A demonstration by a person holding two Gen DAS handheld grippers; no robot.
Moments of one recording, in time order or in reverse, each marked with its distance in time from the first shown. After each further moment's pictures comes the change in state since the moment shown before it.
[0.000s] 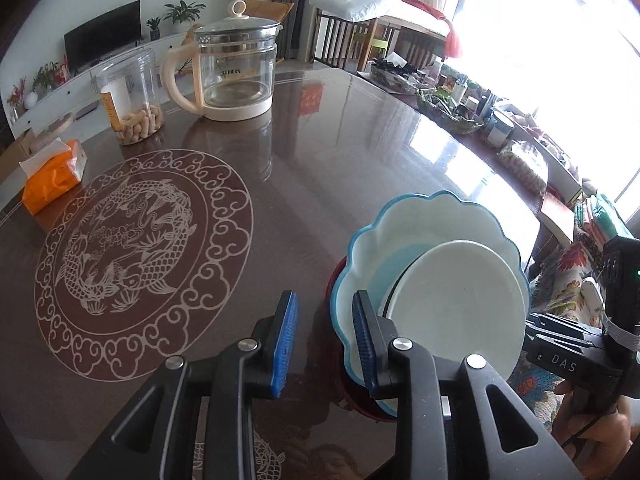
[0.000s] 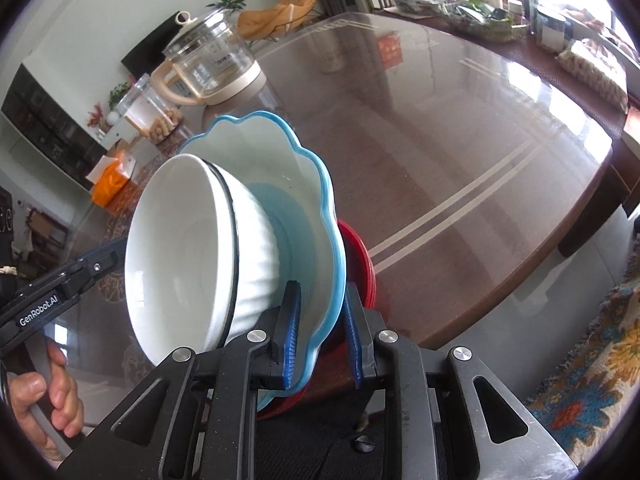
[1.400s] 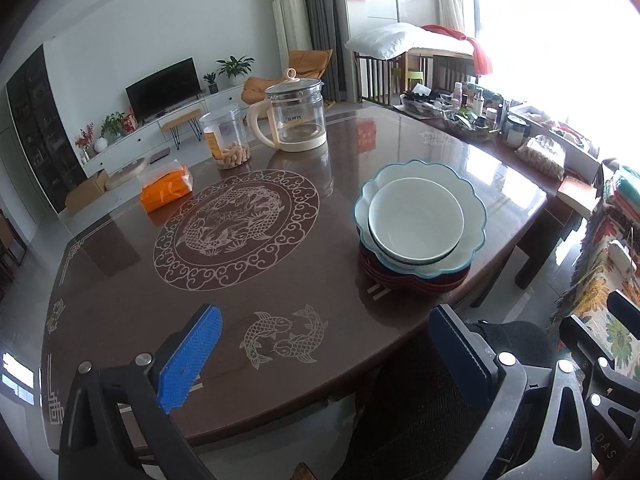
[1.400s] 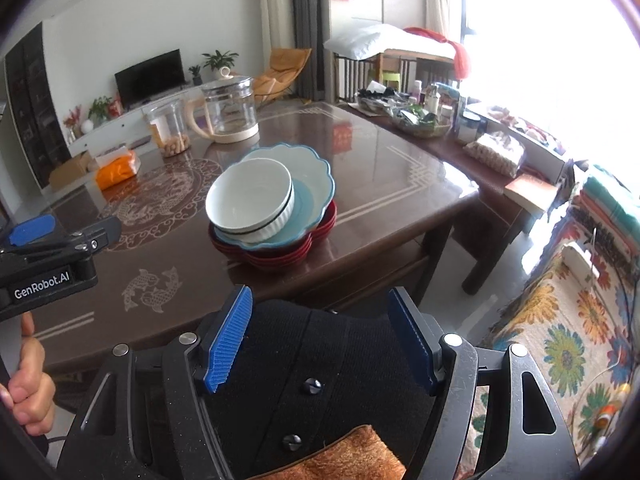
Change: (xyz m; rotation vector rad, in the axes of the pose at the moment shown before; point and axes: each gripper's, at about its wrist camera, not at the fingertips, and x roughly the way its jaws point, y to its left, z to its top) left arm -0.156 -0.059 -0.128 0.065 -0.150 0.283; right arm -0.168 0.095 -0.160 -0.188 -0.342 -0.355
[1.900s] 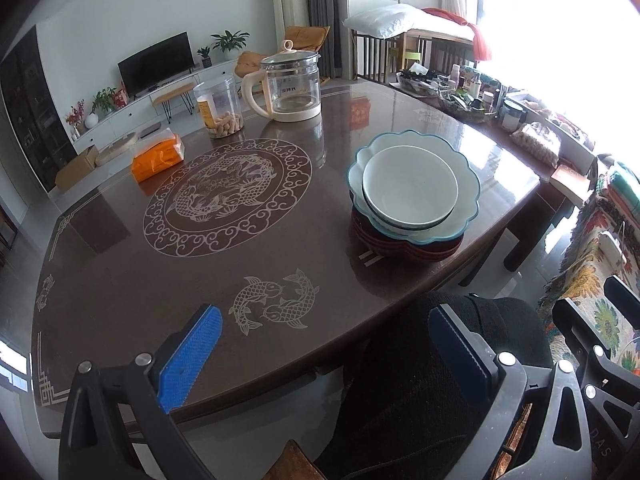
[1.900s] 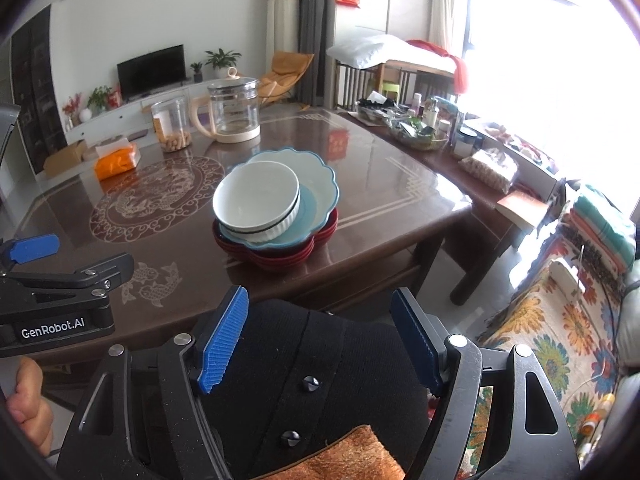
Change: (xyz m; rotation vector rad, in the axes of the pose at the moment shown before) left arm 0.002 0.003 -0.015 -0.030 0.087 -0.045; right arm -0.008 0.012 -0.007 -0.032 0.002 -0.019
